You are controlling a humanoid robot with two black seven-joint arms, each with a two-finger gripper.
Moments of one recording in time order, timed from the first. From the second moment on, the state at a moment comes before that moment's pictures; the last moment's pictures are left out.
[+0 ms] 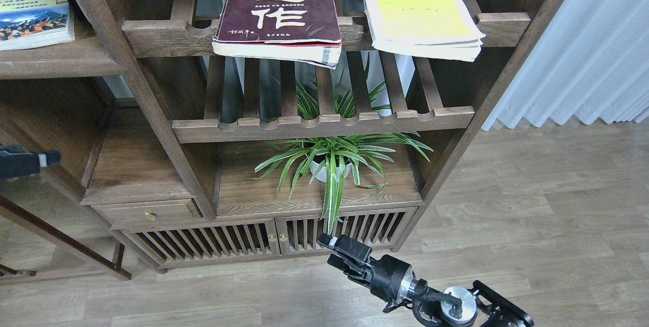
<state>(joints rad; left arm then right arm) -0.57 1.05 -0.22 -1.23 -0.34 -0.49 0.25 0.15 0.01 0.92 0.72 0.18 0.58 -0.49</state>
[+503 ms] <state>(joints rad) -0.23 0.49 -0.38 -0.91 -0.47 -0.49 0.25 0.23 0.02 1.07 0.77 0.18 0.58 -0.49</state>
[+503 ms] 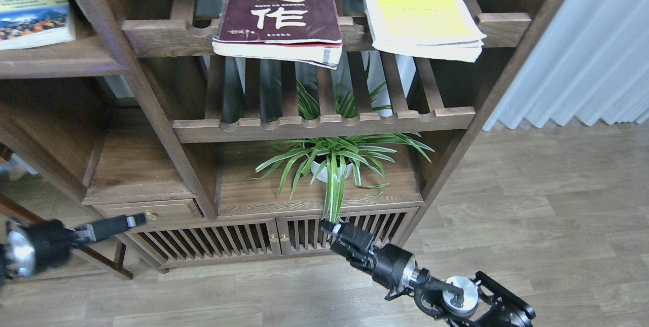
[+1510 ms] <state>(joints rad) -0.12 0.44 -0.39 -0.83 -0.45 -0.49 0.26 0.21 -0.09 1.43 1.23 0.25 0.40 -0.48</state>
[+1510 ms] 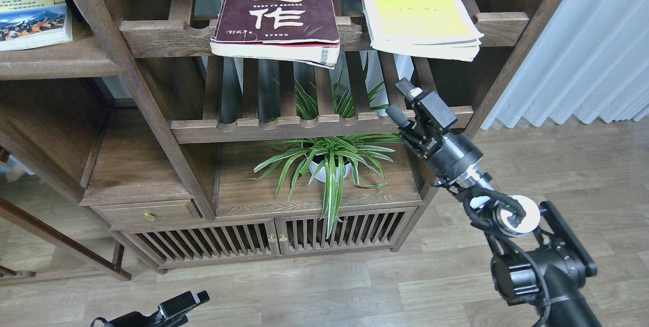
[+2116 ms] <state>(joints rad) -0.11 0.44 -0.38 -0.81 -0.45 -0.49 0.26 0.21 -0.10 1.51 1.37 0.25 0.31 -0.48</state>
